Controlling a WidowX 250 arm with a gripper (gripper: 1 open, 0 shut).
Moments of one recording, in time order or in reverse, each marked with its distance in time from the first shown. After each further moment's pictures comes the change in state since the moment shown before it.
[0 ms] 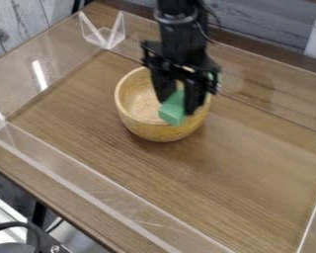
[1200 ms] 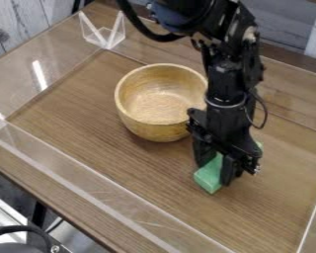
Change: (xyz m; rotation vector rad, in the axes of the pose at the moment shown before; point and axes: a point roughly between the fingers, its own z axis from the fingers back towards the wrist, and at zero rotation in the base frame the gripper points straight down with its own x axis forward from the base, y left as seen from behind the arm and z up) arm -0.007 -0.047 -0.062 -0.019 0.036 -0.142
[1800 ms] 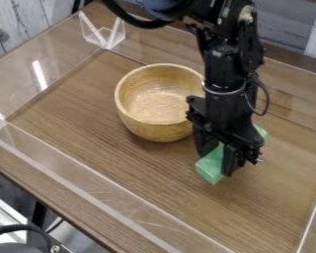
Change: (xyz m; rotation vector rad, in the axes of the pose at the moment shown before) arm -0.001 0.000 0.016 -0.002 -0.046 -0.008
